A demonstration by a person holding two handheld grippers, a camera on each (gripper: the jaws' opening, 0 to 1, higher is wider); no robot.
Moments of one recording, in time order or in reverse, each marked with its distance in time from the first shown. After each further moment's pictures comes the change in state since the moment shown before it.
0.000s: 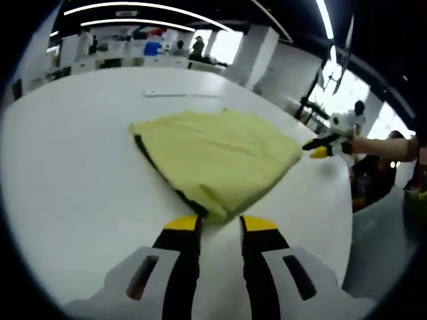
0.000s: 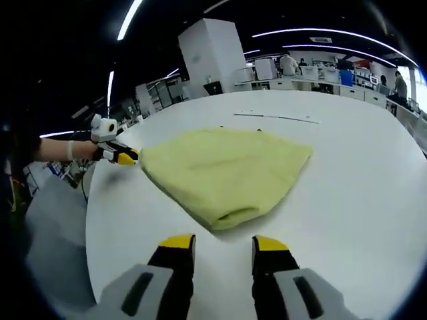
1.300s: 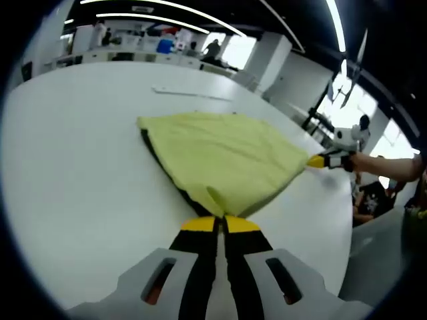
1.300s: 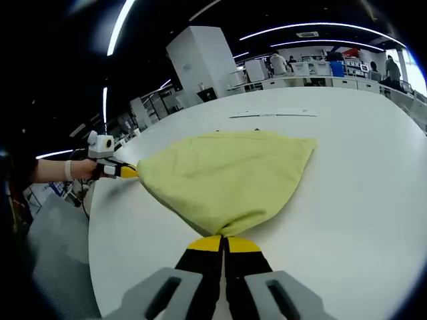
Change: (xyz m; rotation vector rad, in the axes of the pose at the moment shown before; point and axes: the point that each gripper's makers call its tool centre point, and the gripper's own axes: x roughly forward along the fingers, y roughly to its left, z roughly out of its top) left arm 0.008 0.003 0.001 -0.102 -0.028 0.020; right arm 0.014 0.003 0.007 0.091 -0.046 0.006
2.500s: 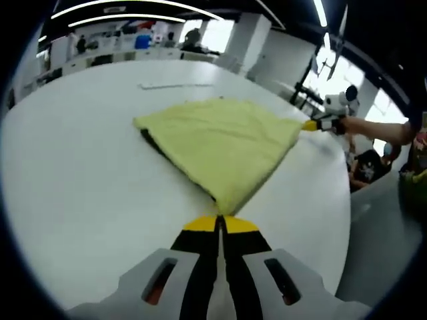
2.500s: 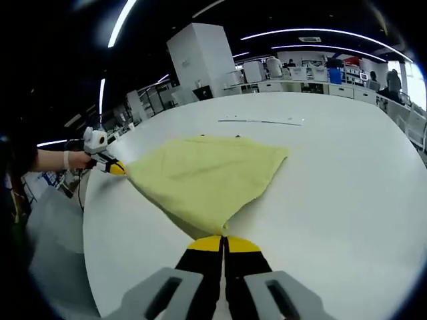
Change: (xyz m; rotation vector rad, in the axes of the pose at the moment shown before) left arm -0.024 0.003 -0.013 0.159 0.106 -0.045; right arm -0.032 -0.030 0.007 -0.038 0.019 -0.056
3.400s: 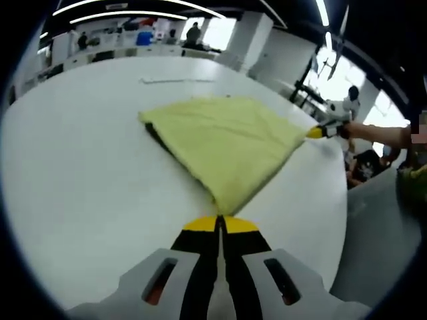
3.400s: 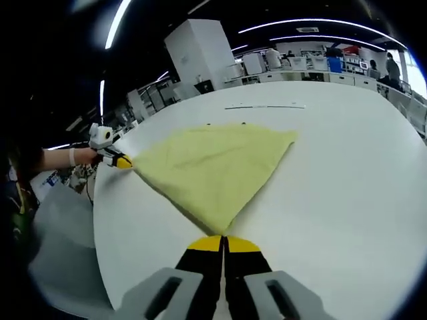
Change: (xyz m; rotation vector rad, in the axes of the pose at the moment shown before) left arm -0.010 -0.009 -0.017 -0.019 0.021 -0.007; right arm -0.016 0.027 -0.038 0.047 0.038 0.035
